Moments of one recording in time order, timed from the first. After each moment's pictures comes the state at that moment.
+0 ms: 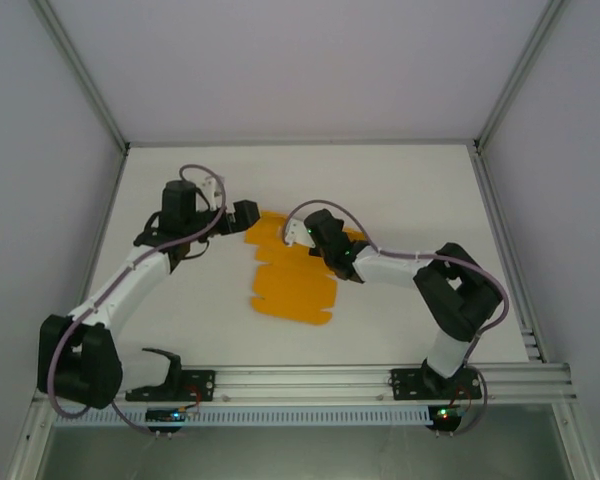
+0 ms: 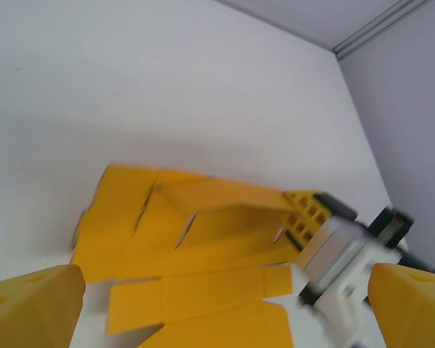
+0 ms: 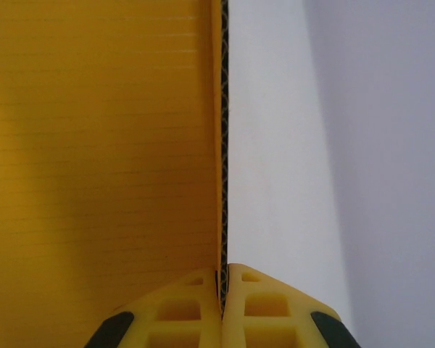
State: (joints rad) left arm -0.29 1.28 0.91 -0.19 0.46 -0.52; right arm 0.78 1.73 0.94 0.19 0.48 -0.92
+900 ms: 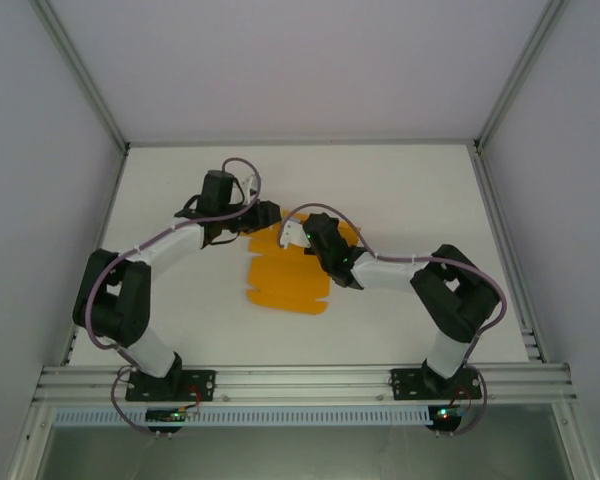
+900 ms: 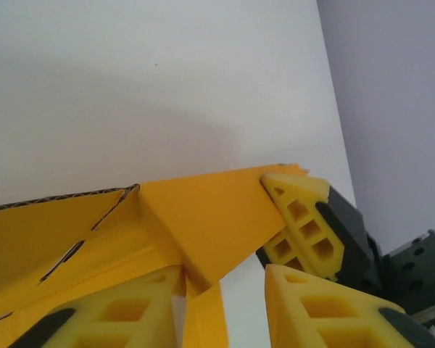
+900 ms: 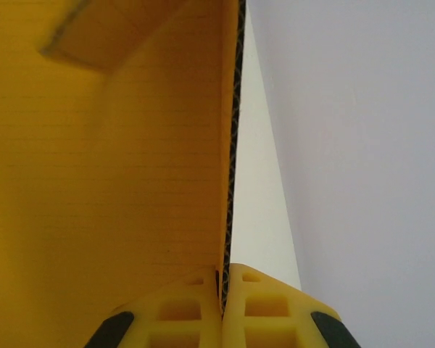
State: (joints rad) left arm -0.39 1.62 1.04 -0.08 0.63 -0.66; right arm 0.80 1.73 0.90 0.36 0.51 -0.97
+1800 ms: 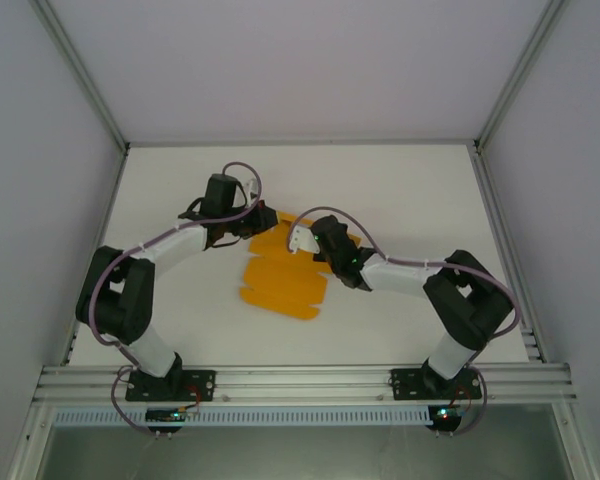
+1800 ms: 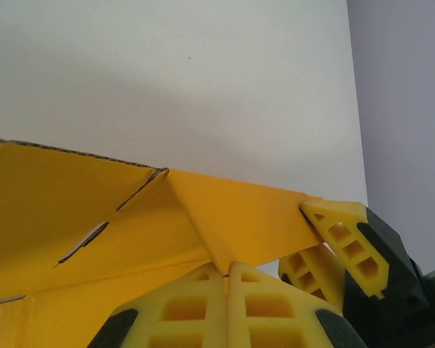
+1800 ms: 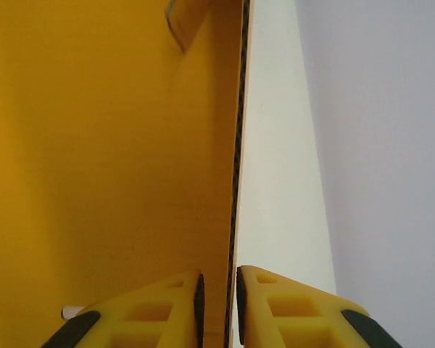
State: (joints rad) left arm -0.40 1.63 1.02 -0.09 0.56 -0.70; right arm 0.77 1.65 0.85 0.20 0.44 -0.92
